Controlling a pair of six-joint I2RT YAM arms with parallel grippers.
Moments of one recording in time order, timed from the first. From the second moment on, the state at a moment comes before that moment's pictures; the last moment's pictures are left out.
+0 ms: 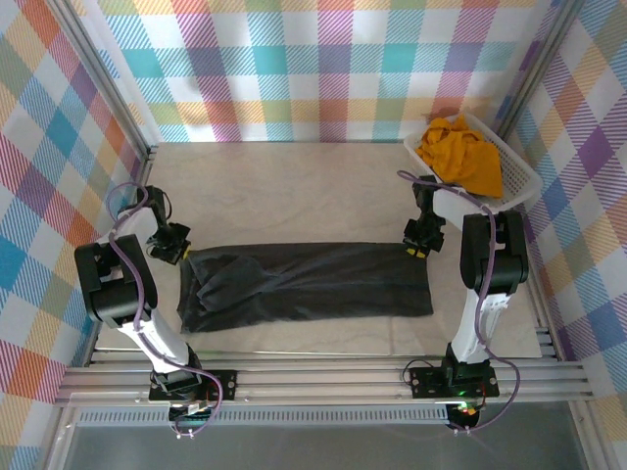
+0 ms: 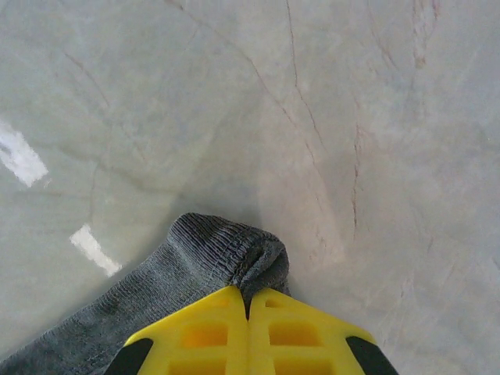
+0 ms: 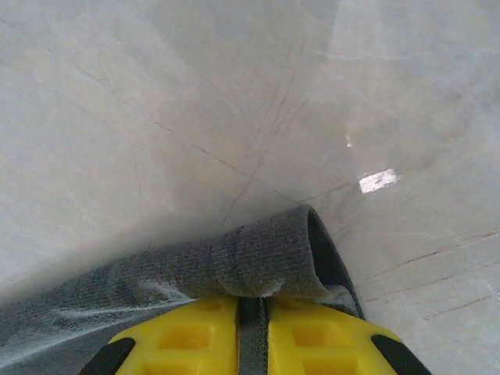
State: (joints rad) left arm 0.28 1.78 1.17 -0.77 0.10 -0.92; right arm 0.12 1.95 1.33 -0.96 -0.03 0.55
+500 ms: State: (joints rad) left arm 0.26 1.72 1.20 -0.80 0.08 -0.88; right arm 0.14 1.85 1.40 -0.94 -0.09 0.45
